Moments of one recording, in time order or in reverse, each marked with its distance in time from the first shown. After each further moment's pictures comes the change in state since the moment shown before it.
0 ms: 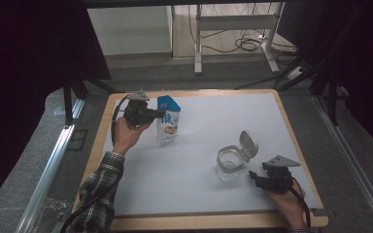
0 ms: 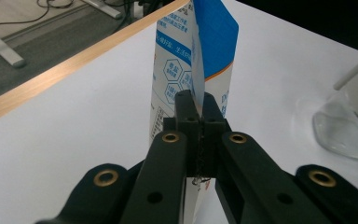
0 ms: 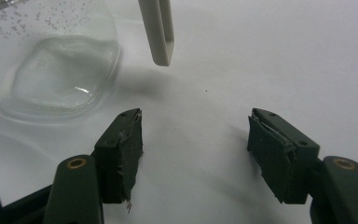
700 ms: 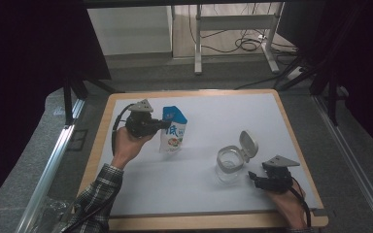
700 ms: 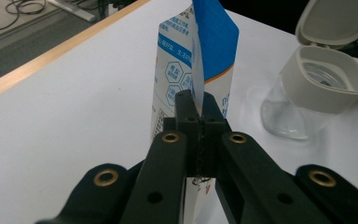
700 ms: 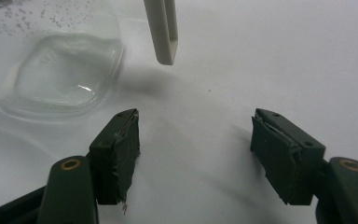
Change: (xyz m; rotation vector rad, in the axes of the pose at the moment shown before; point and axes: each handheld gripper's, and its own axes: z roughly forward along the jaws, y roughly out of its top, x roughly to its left) left arm -0.047 -0.003 -0.013 0.002 -0.072 0.059; right arm 0.001 0.000 0.000 0.006 0.008 -0.008
